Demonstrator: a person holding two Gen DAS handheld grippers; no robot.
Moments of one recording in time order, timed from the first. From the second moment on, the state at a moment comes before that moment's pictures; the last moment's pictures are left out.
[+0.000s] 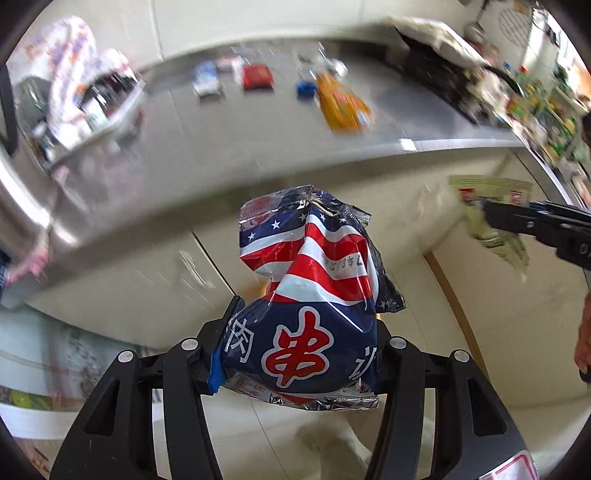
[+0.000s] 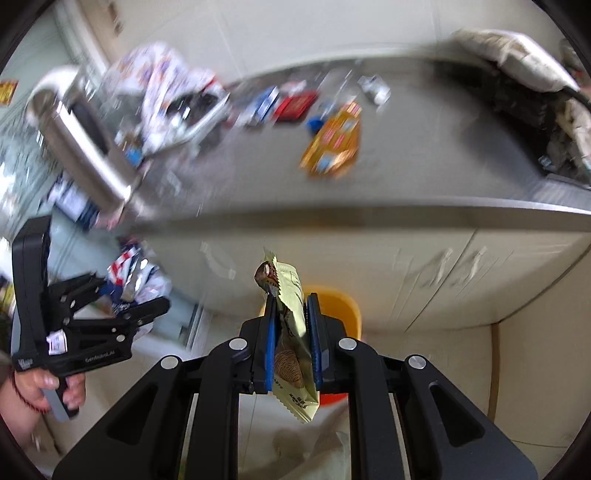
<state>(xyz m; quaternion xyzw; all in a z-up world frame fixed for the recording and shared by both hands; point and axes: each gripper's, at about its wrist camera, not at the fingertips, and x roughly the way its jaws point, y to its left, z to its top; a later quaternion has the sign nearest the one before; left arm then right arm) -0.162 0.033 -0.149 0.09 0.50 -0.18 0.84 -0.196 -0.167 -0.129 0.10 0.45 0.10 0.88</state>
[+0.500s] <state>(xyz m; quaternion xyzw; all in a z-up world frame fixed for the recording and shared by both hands) -0.103 0.005 -0.340 0.13 0.64 -0.24 0.71 -0.126 -0.134 -0.313 0.05 0.58 0.19 0.79</state>
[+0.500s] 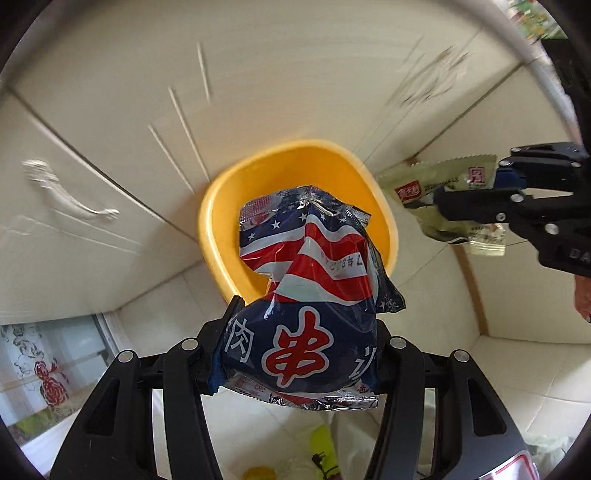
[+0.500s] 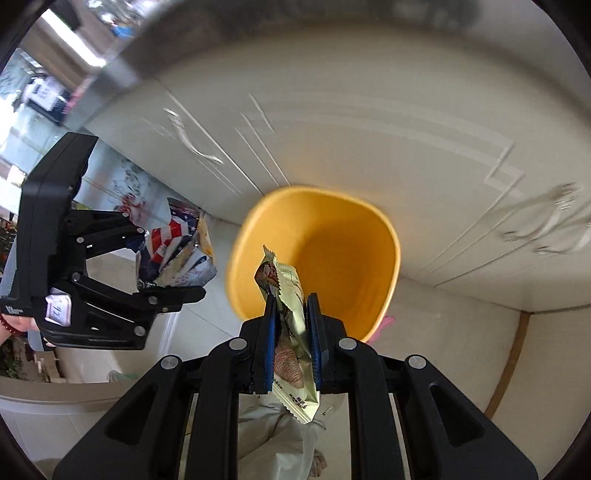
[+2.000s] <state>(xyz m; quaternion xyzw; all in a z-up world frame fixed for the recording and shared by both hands) -0.162 0.022 -0.254 0.09 0.59 -0.21 0.77 -0.180 -0.145 -0.234 0.12 0.52 0.11 0.84</state>
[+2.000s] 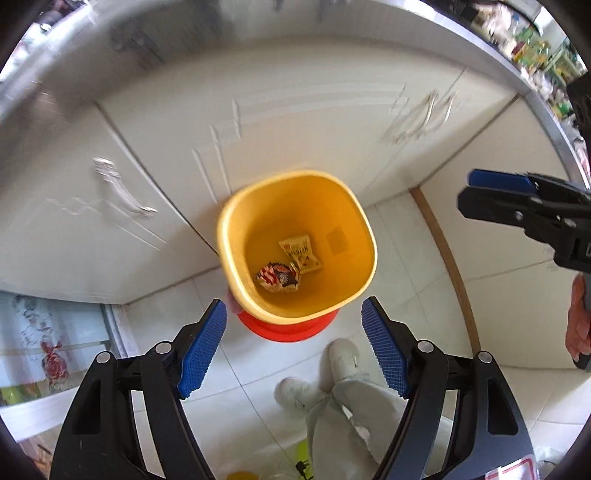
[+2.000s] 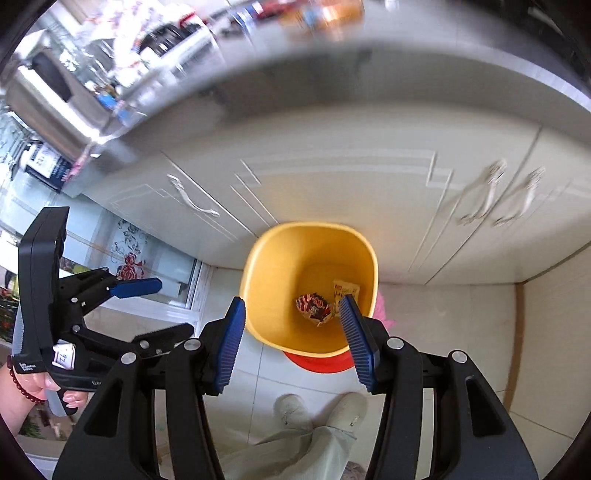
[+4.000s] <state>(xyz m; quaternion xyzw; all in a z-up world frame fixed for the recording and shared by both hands) 0.217 0.049 -0.149 0.05 0.51 -0.11 0.85 0.057 -0.153 -0.153 0.05 0.43 -0.06 0.90</state>
